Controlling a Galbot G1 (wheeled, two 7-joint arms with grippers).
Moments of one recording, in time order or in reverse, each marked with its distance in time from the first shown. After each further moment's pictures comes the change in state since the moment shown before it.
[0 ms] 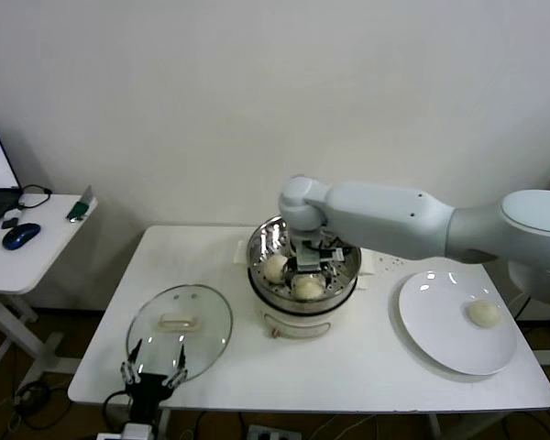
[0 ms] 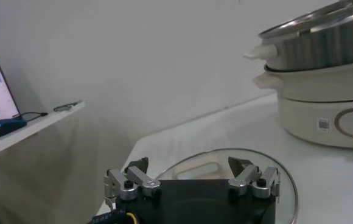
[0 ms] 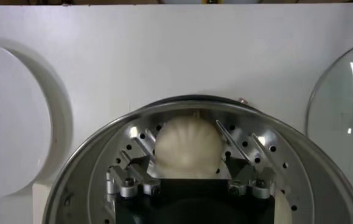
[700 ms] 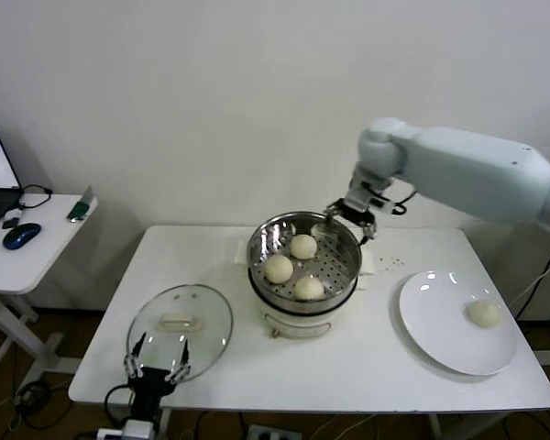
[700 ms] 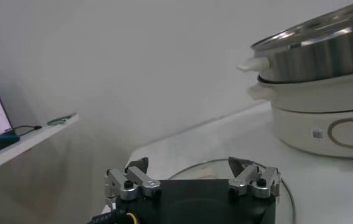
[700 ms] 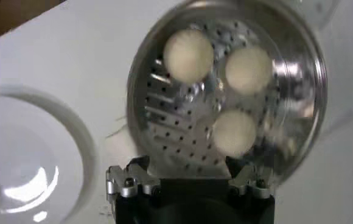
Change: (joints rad) left arm -0.002 0.034 0.017 -0.020 -0.002 0.000 0.003; right arm 0.202 -0.319 -0.102 -0.043 0.326 -0.353 0.155
